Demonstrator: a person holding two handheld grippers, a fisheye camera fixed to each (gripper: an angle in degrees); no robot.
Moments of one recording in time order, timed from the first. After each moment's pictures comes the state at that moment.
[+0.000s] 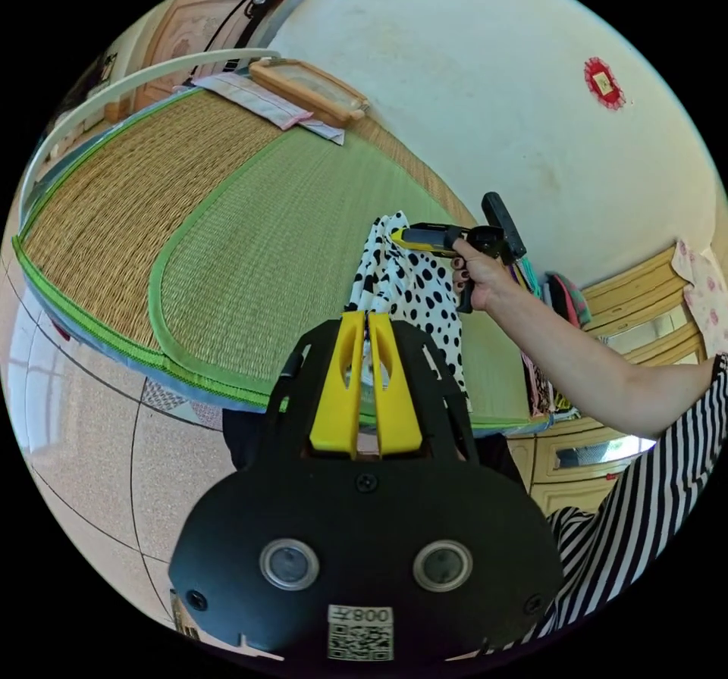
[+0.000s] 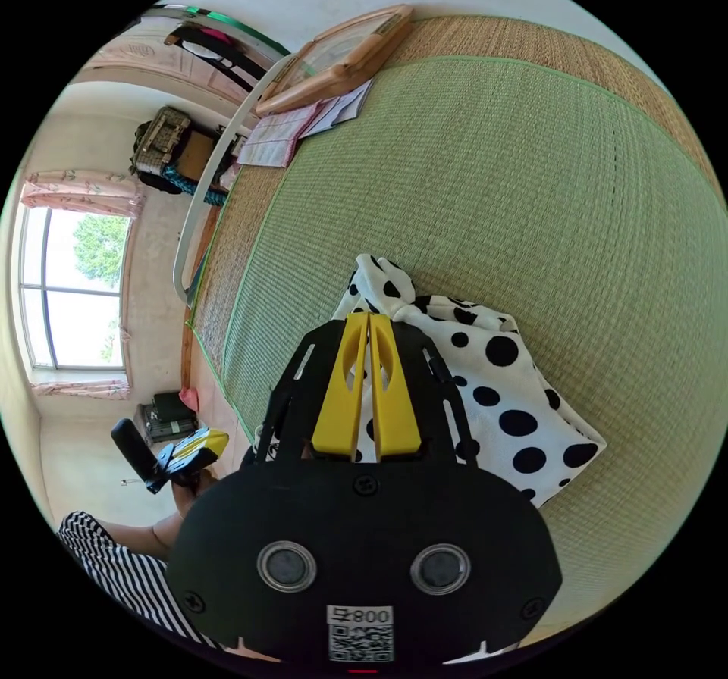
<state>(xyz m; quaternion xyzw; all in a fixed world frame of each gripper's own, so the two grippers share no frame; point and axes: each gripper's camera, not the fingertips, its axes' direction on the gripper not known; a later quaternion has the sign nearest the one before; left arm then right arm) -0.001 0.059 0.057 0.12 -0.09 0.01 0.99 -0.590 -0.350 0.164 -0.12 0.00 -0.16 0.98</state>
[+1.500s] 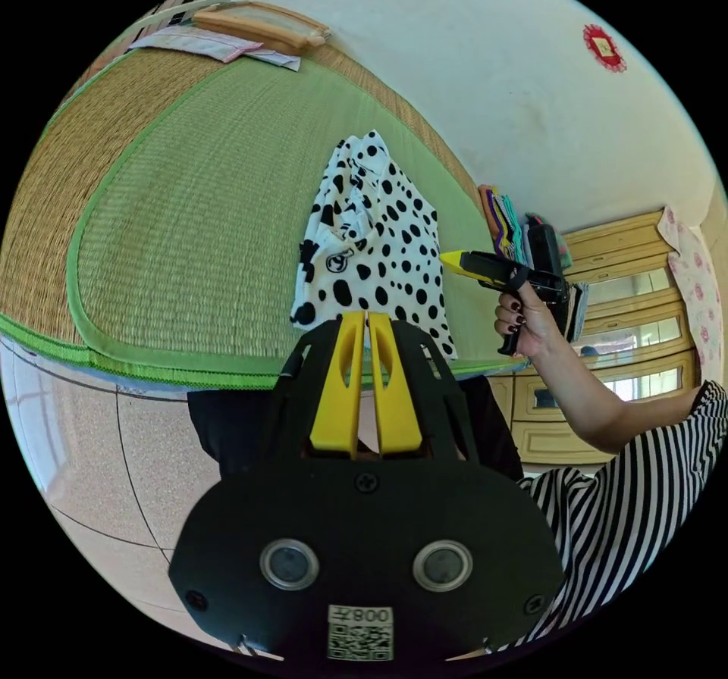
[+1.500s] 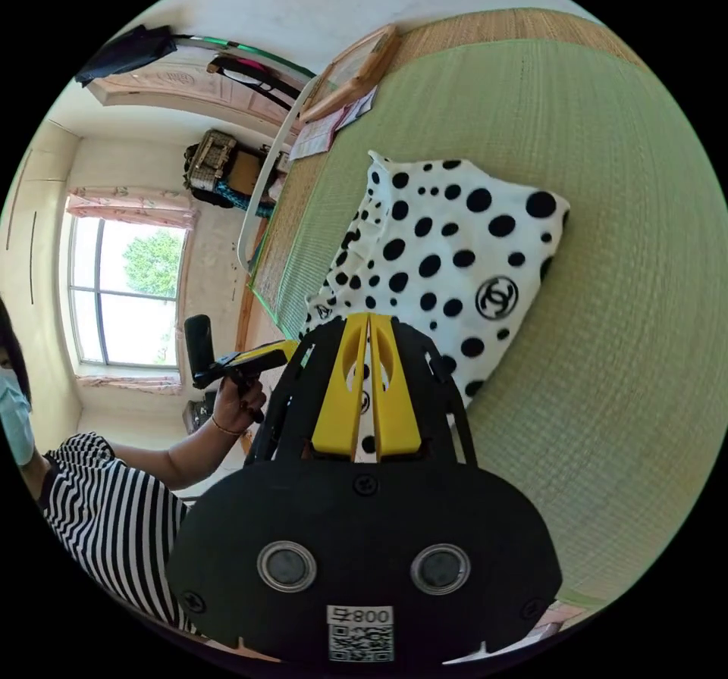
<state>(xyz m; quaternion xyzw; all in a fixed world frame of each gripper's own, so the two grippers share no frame) 0.062 0.009 0.000 -0.02 -0.05 0.02 1.00 -0.397 -0.165 0.121 -0.12 -0.11 -0.11 0.98</state>
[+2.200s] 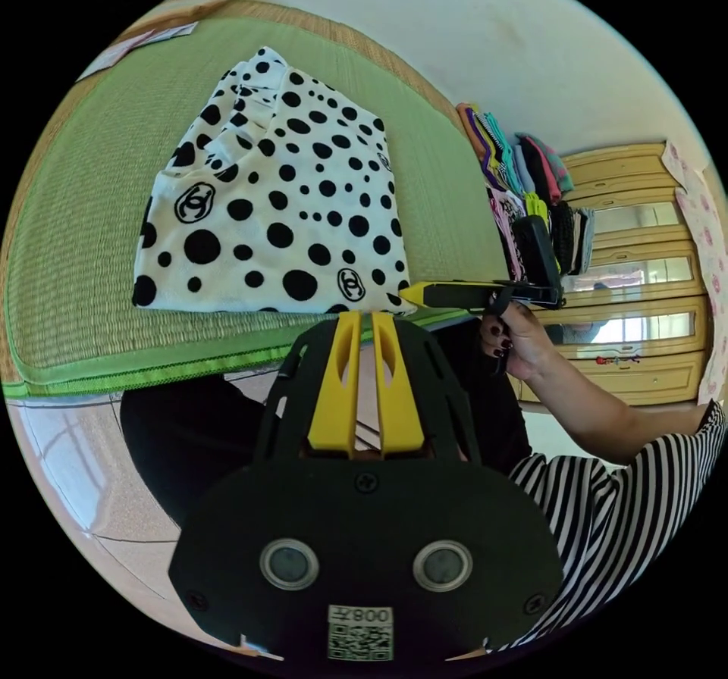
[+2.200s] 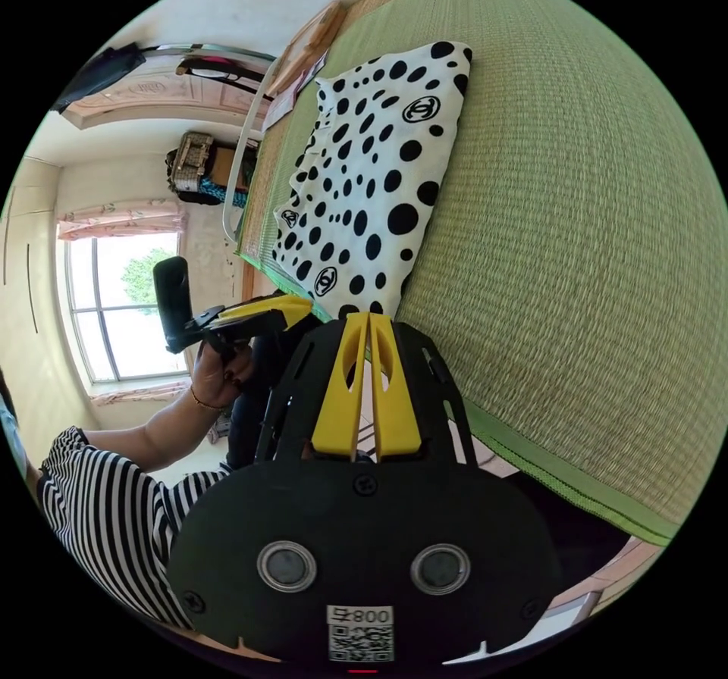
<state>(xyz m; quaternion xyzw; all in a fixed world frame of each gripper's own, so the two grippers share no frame) 0.191 -0.021 0.043 -0.13 -0.06 0.08 0.99 -0.317 -0.067 0.159 -0.14 -0.12 -0.07 0.98</state>
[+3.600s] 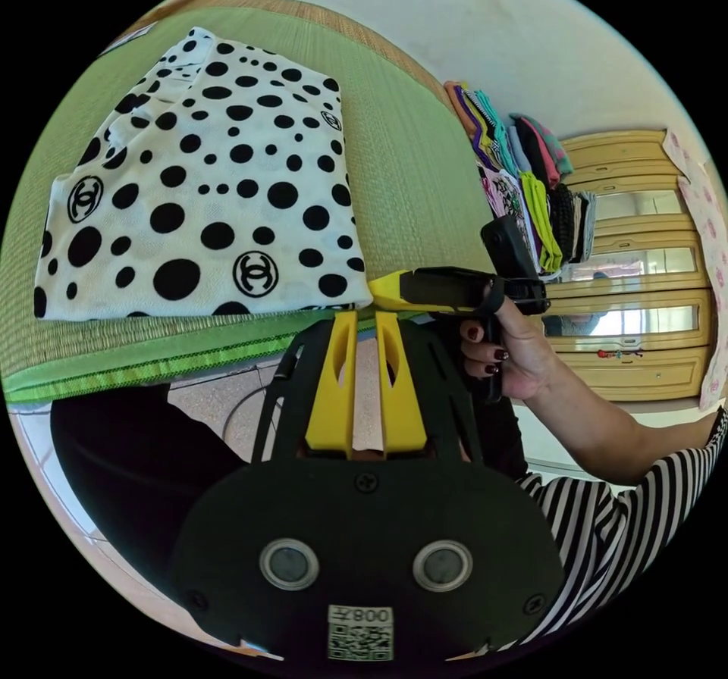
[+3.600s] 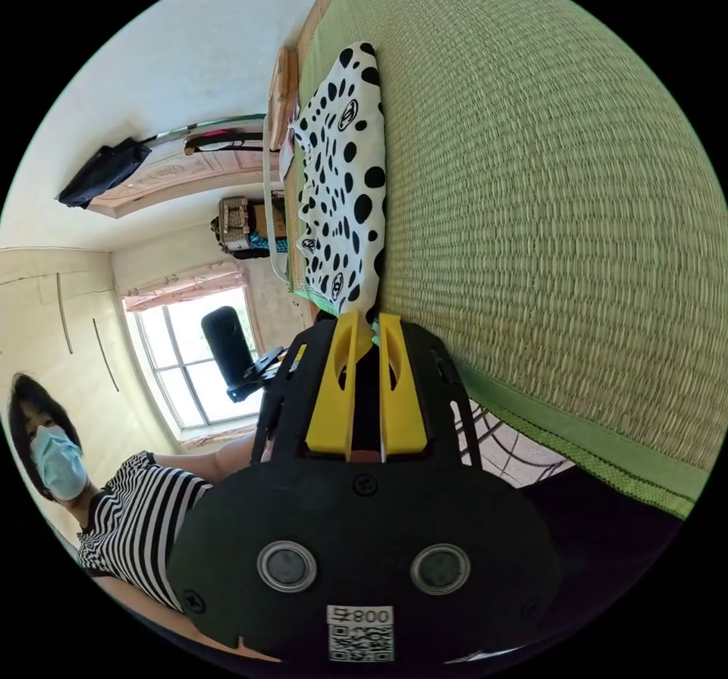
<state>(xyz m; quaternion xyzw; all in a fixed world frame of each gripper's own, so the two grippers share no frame) 0.309 -0.002 0.103 -0.14 -0.05 0.08 0.98 -0.219 -0.018 0.231 -0.13 -0.28 0.06 0.95</state>
